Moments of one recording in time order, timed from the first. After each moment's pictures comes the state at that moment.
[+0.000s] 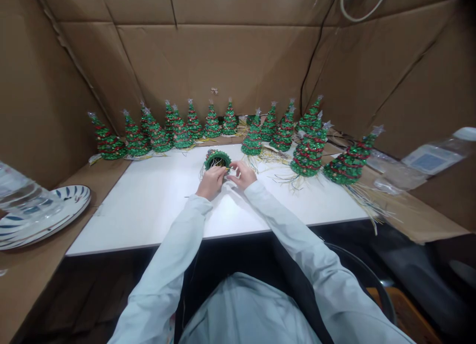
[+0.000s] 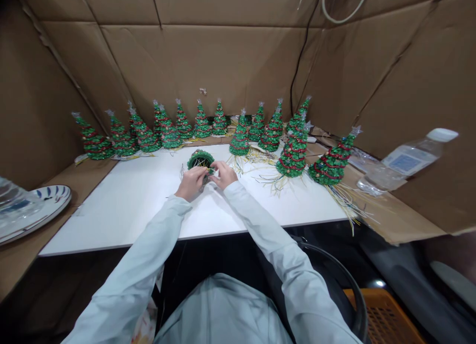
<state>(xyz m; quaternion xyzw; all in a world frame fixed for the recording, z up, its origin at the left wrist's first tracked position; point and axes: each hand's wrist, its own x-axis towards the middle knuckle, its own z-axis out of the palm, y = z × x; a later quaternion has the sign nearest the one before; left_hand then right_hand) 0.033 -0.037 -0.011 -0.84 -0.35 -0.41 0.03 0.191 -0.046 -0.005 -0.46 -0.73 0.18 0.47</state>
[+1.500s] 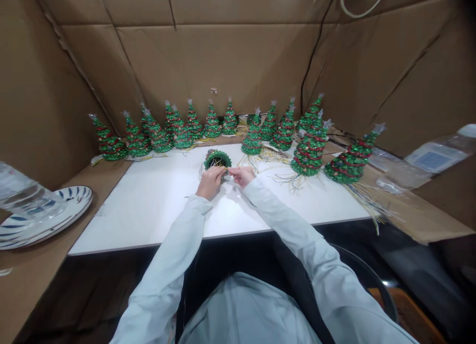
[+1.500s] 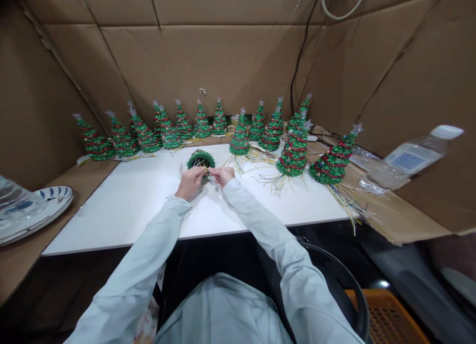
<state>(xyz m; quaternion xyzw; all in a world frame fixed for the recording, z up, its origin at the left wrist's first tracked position) 0.032 -0.038 -0.012 -0.82 -0.37 -0.43 -0.02 0.174 -0.045 0.004 -0.51 -0.49 0.51 0.50</state>
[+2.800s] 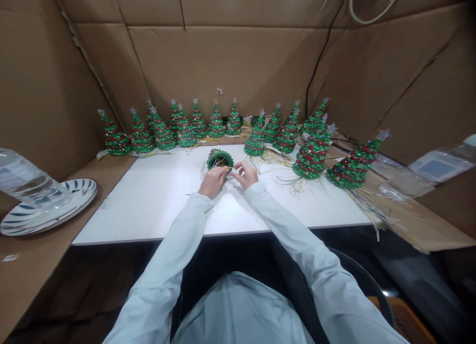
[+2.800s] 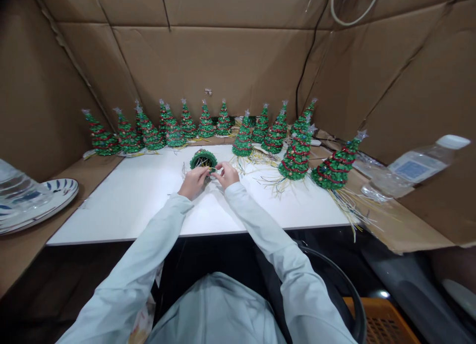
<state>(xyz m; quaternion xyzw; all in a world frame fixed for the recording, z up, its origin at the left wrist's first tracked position) 0.034 -0.039 -0.016 -0.82 -0.38 -0.43 -0.02 0.190 -0.043 -0.010 -0.47 -0.68 0.18 0.52</state>
